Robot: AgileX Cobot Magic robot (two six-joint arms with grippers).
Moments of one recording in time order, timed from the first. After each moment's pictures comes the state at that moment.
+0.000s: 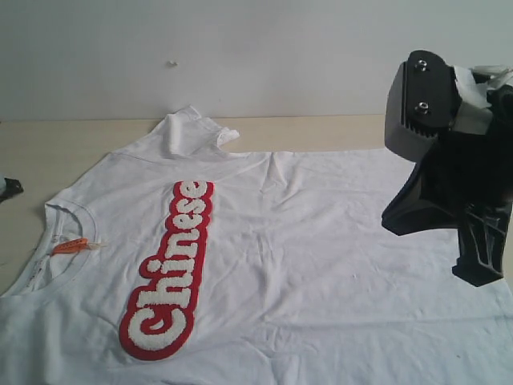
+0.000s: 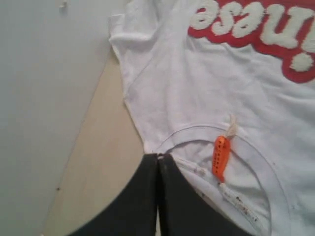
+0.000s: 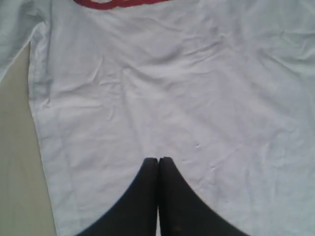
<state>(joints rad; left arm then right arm) -0.18 1.13 -0.47 1.75 -0.09 -0.66 0.18 1.29 -0.93 0.43 0.96 -1.17</state>
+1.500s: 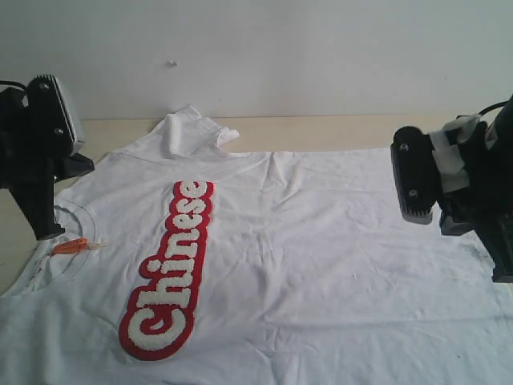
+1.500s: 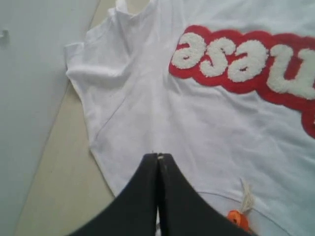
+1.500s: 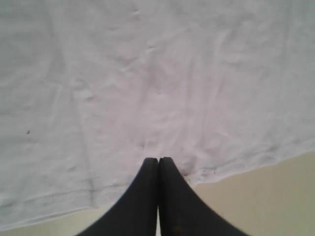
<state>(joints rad) -0.17 1.57 -0.79 1.75 -0.24 -0.65 0.18 1.49 -0.93 -0.14 0.85 -1.09</state>
